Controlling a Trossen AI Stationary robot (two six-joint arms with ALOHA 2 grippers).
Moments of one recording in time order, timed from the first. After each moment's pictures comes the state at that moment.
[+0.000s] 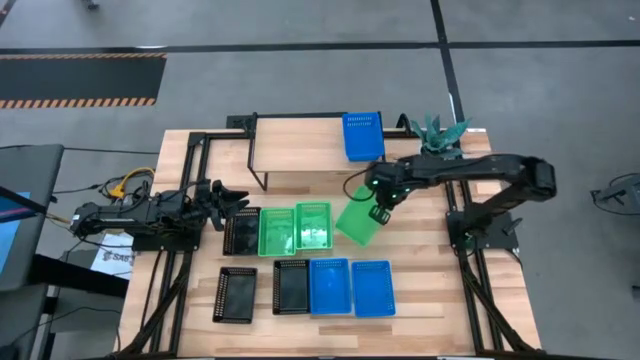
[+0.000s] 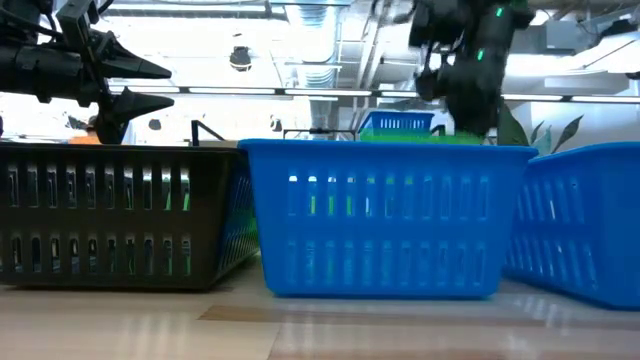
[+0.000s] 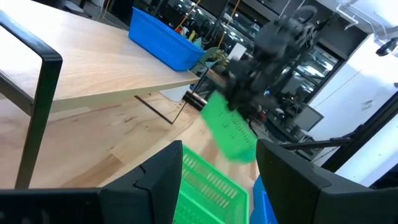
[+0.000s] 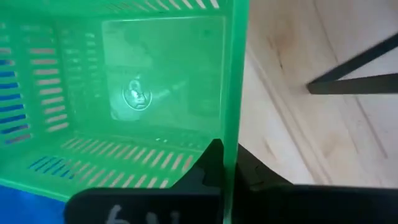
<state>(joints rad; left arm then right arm) 0.00 0.01 0.04 -0.02 -0.27 -0.60 -0.20 1.41 1.06 -0.89 -0.01 0.36</state>
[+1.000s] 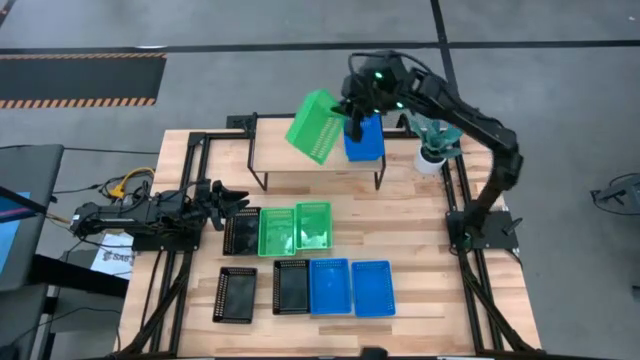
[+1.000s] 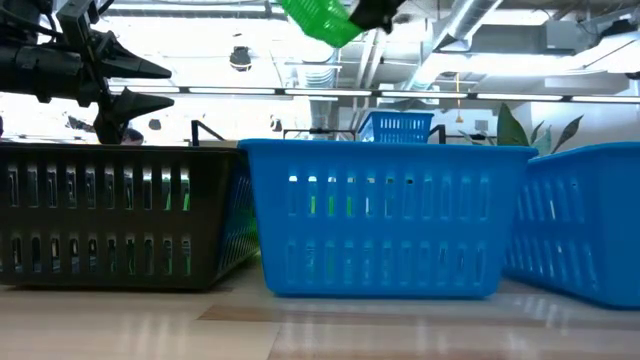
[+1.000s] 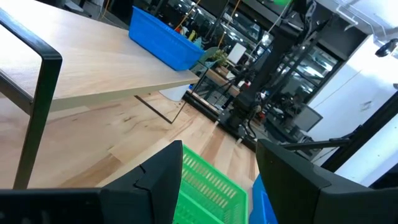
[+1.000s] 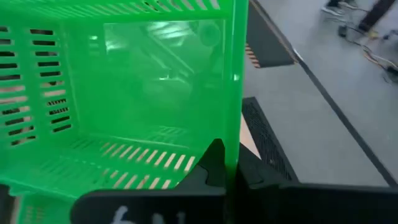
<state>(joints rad) 0.00 0.01 0.04 -0.02 -0.27 -0.60 -0.50 1.73 2.03 -0.84 -0.16 -0.26</state>
